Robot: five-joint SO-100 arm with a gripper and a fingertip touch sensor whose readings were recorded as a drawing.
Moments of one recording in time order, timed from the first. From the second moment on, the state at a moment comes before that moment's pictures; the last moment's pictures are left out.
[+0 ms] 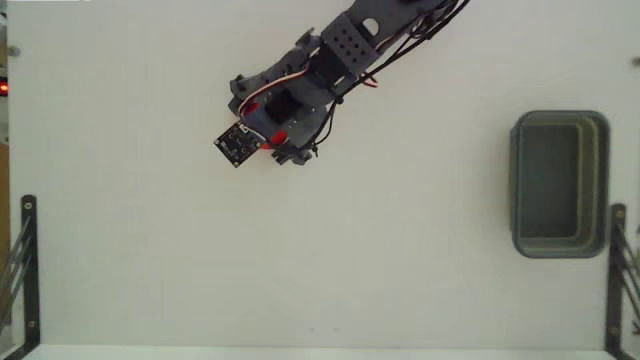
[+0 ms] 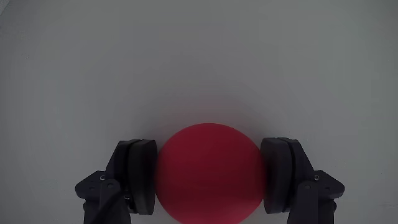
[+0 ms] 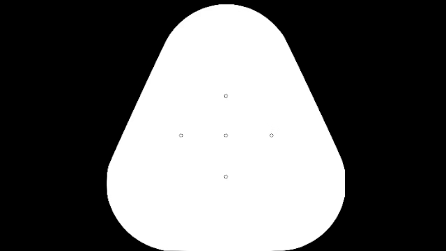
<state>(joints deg) 46.4 112.3 133.2 34.3 -0.3</state>
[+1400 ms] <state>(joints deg) 46.4 112.3 133.2 34.3 -0.3</state>
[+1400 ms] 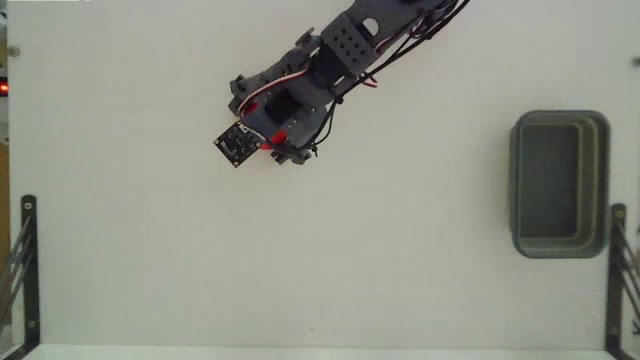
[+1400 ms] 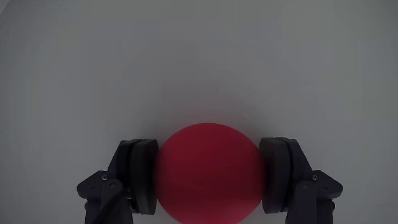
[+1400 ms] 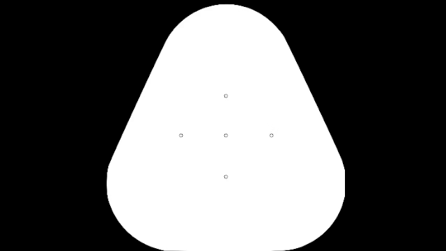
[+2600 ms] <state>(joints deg) 46.5 112.3 133.2 34.3 -0.2</state>
